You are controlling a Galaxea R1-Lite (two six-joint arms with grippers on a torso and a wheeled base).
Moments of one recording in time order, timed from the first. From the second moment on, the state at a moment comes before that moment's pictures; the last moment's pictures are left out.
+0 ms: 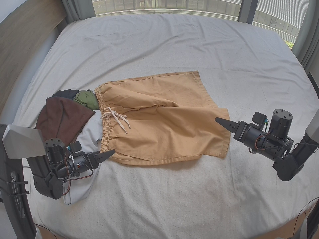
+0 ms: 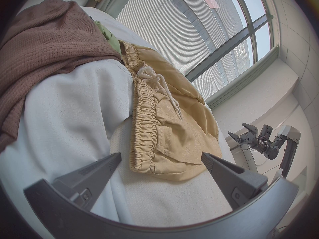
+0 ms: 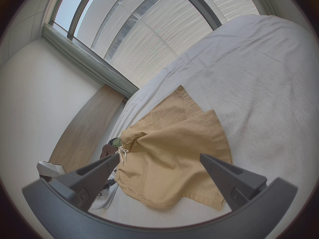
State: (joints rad) left arm -0.05 2.30 -0.49 -1.54 -0.63 -0.42; right arm 0.27 1.97 -0.59 -1.26 0.32 0.57
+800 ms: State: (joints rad) left arm -0.04 2.33 -0.53 -1.54 -0.60 -0.42; right arm 0.25 2.03 -0.48 -1.26 0.32 0.31
